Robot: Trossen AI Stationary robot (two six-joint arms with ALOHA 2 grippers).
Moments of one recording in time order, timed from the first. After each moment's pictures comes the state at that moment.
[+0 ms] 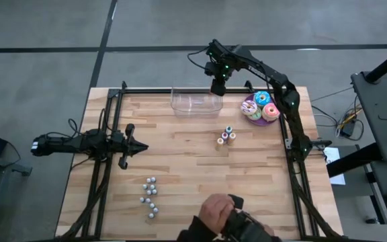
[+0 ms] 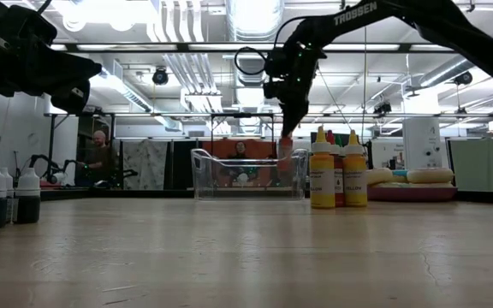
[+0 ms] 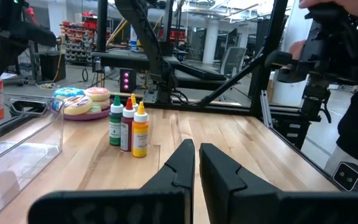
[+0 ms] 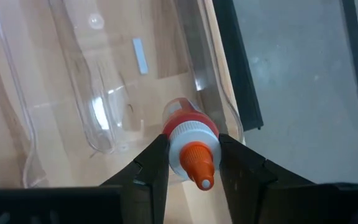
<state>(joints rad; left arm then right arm) -0.05 0.00 0.01 0.00 0.02 -0.11 -0.71 2.19 2.21 -1.25 -0.07 -0.43</state>
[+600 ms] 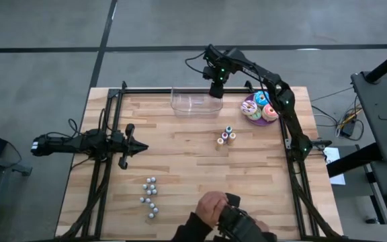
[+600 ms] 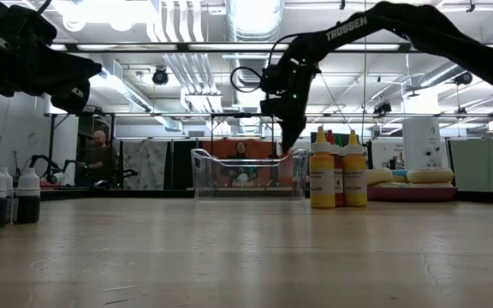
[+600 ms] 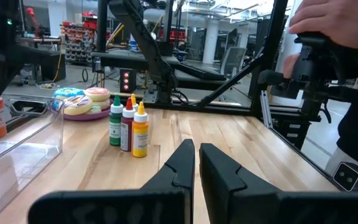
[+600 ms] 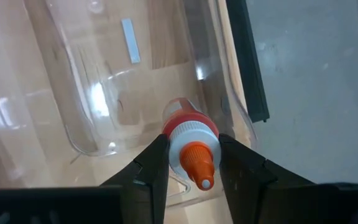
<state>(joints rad) -0.05 0.00 0.01 0.00 0.02 -0.11 -0.71 2.28 2.21 -1.24 -0.05 -0.45</state>
